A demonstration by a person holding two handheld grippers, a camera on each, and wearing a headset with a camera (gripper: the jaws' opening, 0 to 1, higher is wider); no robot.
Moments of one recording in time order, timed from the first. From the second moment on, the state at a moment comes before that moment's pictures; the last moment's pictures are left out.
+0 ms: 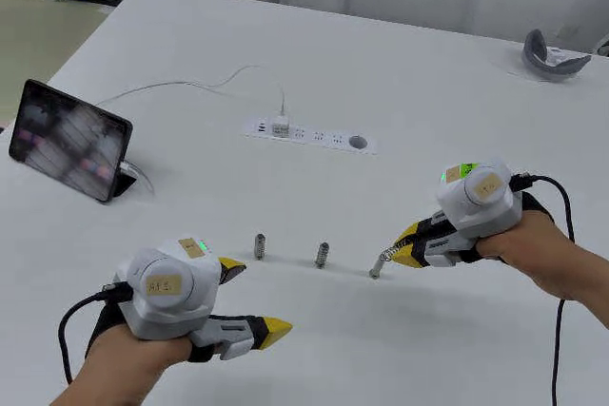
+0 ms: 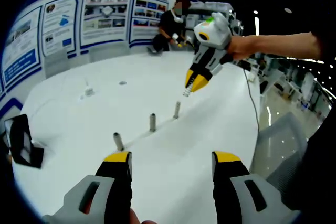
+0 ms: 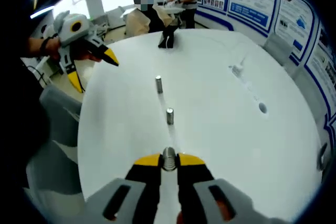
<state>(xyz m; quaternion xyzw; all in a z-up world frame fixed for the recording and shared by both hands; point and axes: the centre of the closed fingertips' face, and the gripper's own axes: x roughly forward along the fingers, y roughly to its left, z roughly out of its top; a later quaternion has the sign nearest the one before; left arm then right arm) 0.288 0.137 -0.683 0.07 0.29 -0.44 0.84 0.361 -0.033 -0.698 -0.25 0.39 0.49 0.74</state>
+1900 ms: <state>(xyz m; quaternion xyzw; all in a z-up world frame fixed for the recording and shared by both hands) 0.285 0.165 -0.685 0.04 0.31 -0.41 0.86 0.381 -0.029 -0.756 -0.30 0.43 0.50 0.69</state>
